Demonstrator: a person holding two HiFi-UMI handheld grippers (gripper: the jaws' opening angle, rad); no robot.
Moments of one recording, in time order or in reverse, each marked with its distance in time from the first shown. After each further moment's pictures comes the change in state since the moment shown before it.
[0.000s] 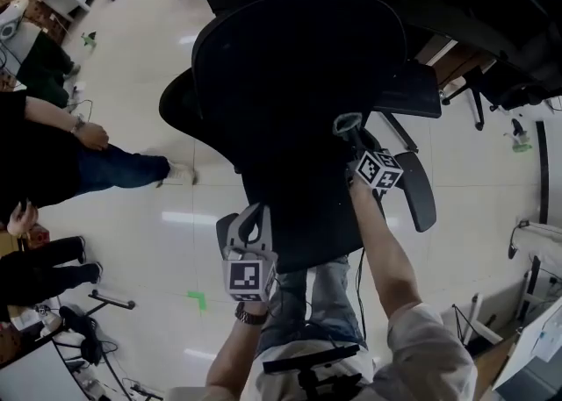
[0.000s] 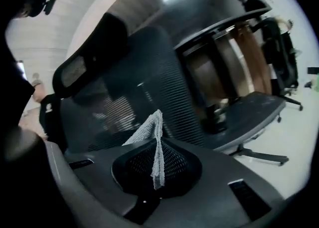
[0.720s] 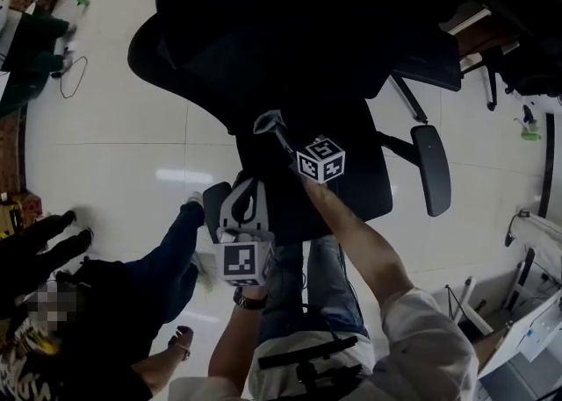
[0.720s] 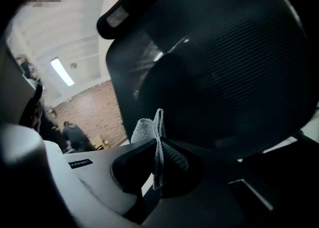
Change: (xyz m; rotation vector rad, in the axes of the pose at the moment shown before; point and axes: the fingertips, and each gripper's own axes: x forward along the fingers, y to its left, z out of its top) left arm 0.028 0.011 -0.084 -0.066 0.050 0.073; right arm 0.045 0.146 -0.211 -0.100 0.298 0.424
